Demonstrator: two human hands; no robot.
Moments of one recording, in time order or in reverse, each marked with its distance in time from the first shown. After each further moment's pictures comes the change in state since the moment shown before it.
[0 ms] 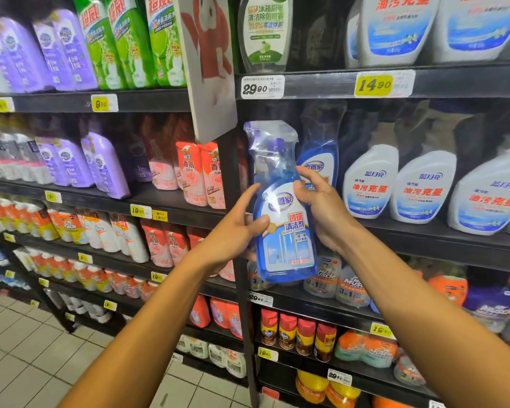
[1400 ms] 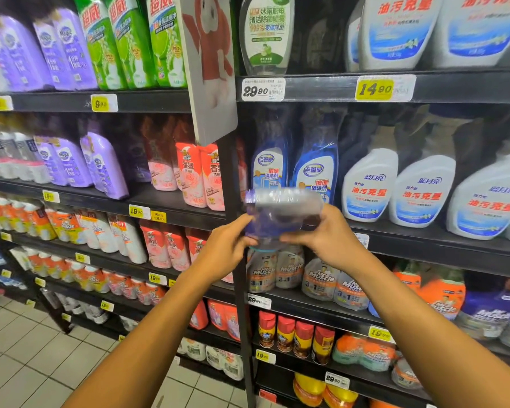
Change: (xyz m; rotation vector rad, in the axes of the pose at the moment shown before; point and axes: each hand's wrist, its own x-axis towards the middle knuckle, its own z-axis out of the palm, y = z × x) left_hand 0.020 -0.070 -0.024 0.578 0.167 0.432; right_hand -0.034 0.011 -0.020 -0.419 -0.290 -0.353
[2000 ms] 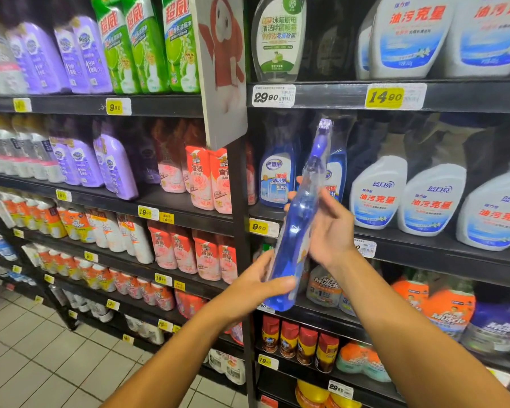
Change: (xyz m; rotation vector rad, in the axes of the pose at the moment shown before) left_hand -0.046 0.064 0.021 -0.712 -0.375 -0.395; right_hand 0.029 0.004 0.020 1.079 0.244 0.294
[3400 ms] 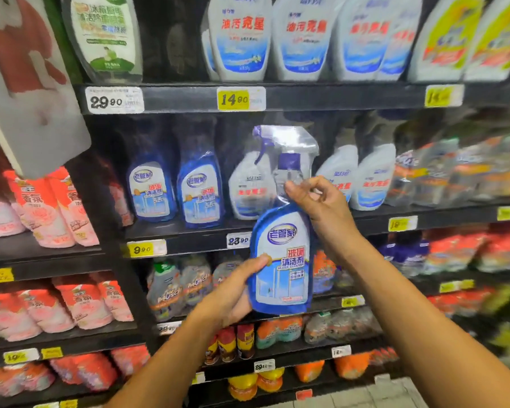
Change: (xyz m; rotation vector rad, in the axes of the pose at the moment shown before) left_hand 0.099 -0.001 0.113 -0.731 -0.377 -0.255; right_hand -0.104 -0.127 -0.028 -0.863 0.534 -0.438
